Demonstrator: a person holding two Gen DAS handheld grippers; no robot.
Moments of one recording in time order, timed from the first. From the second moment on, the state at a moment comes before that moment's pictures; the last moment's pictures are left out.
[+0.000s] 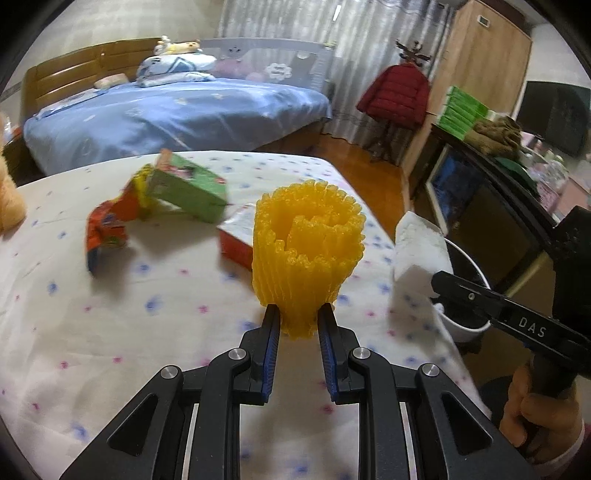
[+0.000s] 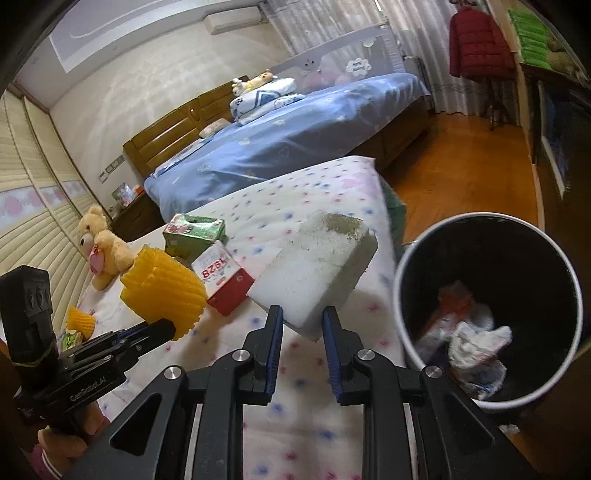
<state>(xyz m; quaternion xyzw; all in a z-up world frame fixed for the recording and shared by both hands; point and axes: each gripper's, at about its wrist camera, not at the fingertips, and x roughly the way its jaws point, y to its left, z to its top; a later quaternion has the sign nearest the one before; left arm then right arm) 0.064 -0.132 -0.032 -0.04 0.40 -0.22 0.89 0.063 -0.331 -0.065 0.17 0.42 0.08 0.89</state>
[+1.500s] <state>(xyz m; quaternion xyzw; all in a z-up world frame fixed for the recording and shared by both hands) 0.104 -0.288 -0.050 0.04 0.42 -0.32 0.85 0.011 -0.456 -0.070 0.21 0.41 -0.03 0.89</state>
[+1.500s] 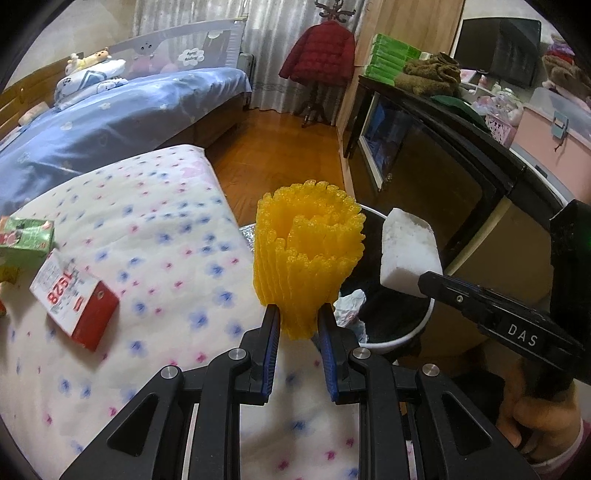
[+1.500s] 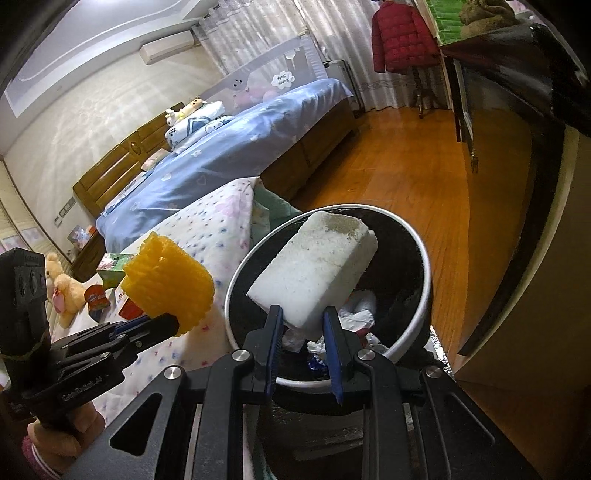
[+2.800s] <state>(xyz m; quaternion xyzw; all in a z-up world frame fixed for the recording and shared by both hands) 0.138 -0.338 -0.063 0.06 0.45 -0.33 0.83 0.027 -0.493 -0.086 0.24 0.43 -0.06 0.87</state>
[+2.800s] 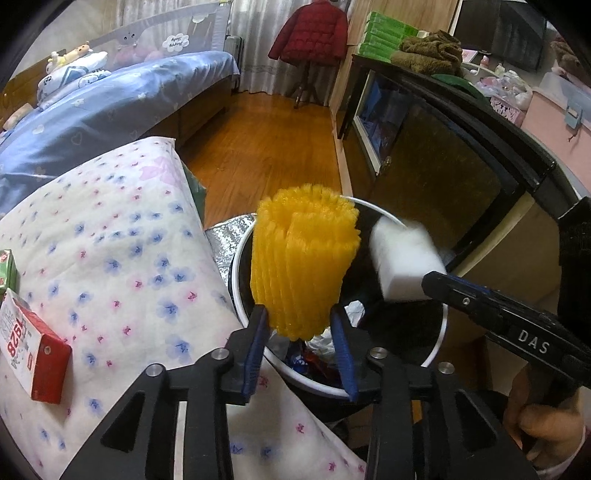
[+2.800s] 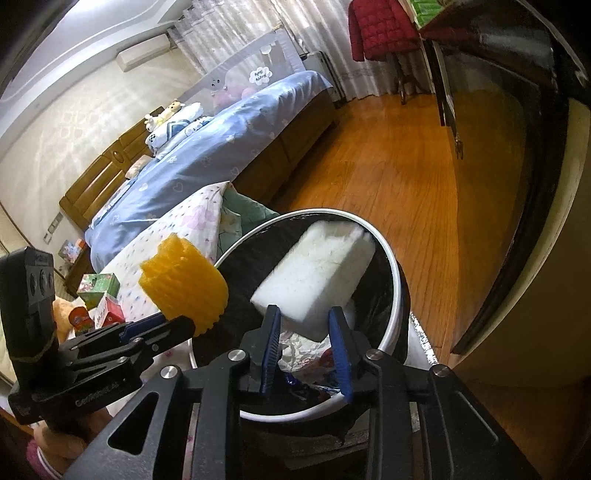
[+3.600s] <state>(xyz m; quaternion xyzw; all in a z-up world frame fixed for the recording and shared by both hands) 0.066 -0.213 -0.049 0.02 0.41 -0.25 0.88 0.021 -0.432 -0.063 0.22 0.41 -0.01 0.89</state>
